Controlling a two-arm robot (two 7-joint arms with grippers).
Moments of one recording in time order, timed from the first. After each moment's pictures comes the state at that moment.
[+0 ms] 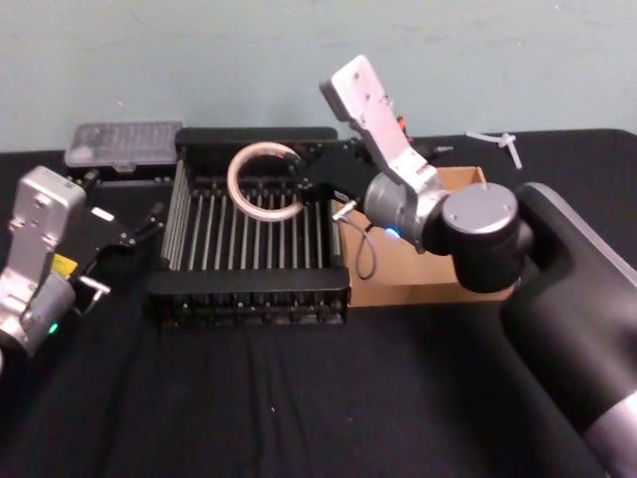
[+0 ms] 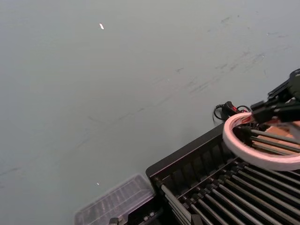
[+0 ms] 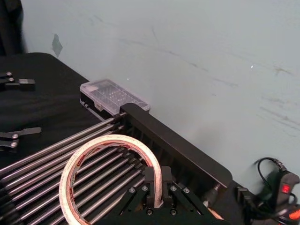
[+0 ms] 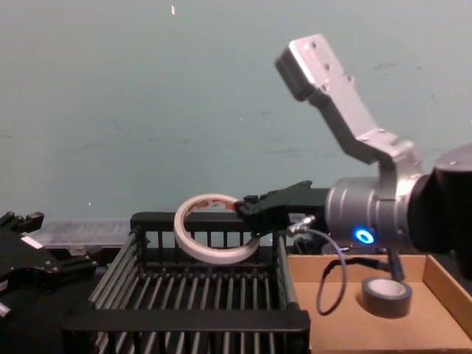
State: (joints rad) left arm -0.20 0.60 0.45 -1.41 -0.25 -0.12 0.03; right arm 0.52 0.12 -0.48 -1.22 0.04 0.24 0.32
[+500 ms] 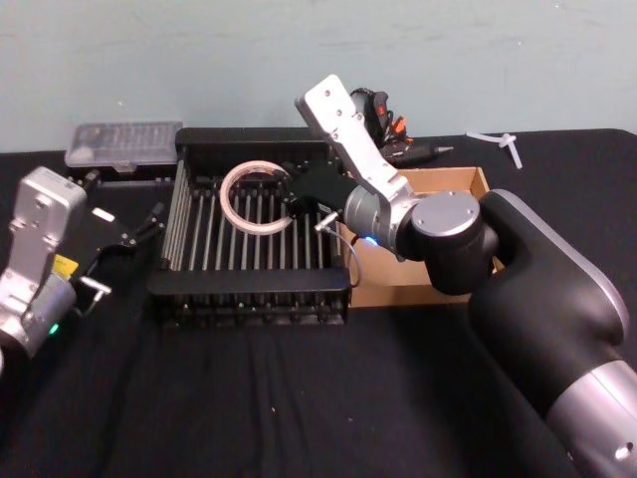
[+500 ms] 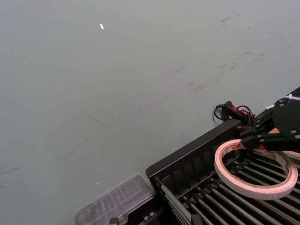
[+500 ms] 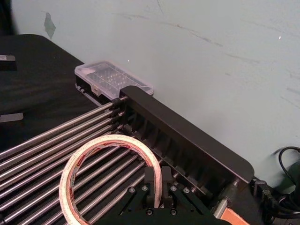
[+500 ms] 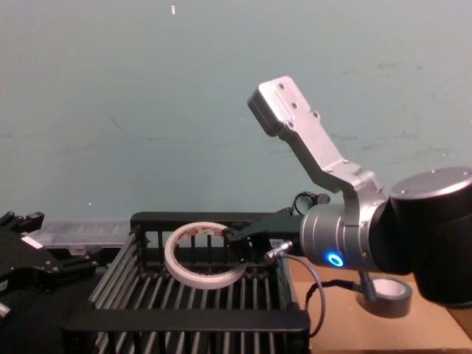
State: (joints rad) left arm -0.20 0.60 0.45 -1.41 -0.25 -0.12 0.03; right arm 0.60 0.04 -0.49 -1.01 0.00 0.20 0.31
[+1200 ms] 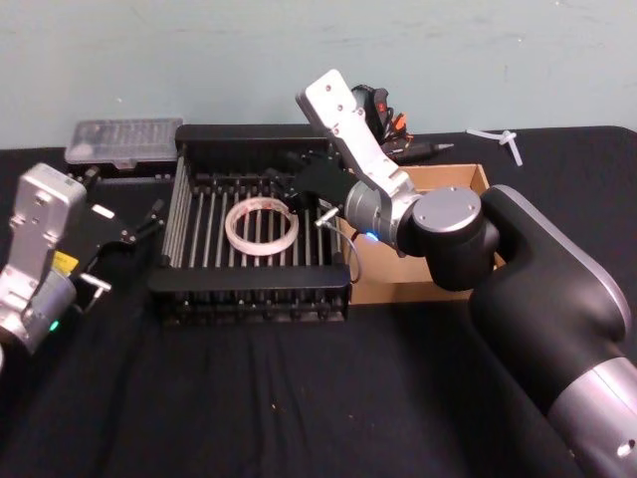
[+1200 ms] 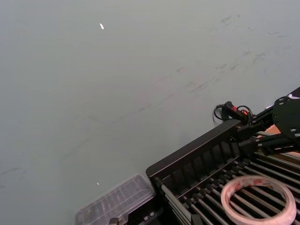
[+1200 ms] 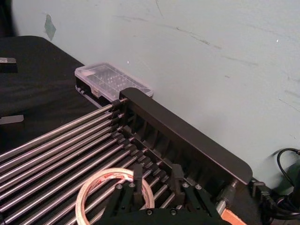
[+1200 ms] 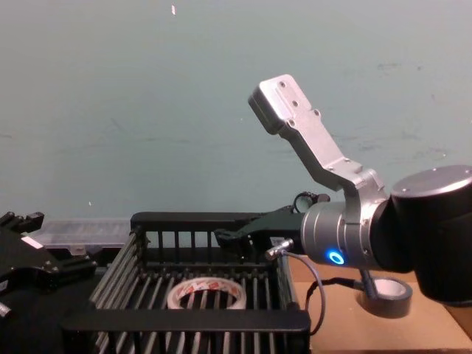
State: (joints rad) left arm -0.20 0.60 0.45 -1.41 -0.25 -0.12 0.03; right arm 0.59 0.04 -0.49 -1.02 0.00 0.20 0.31
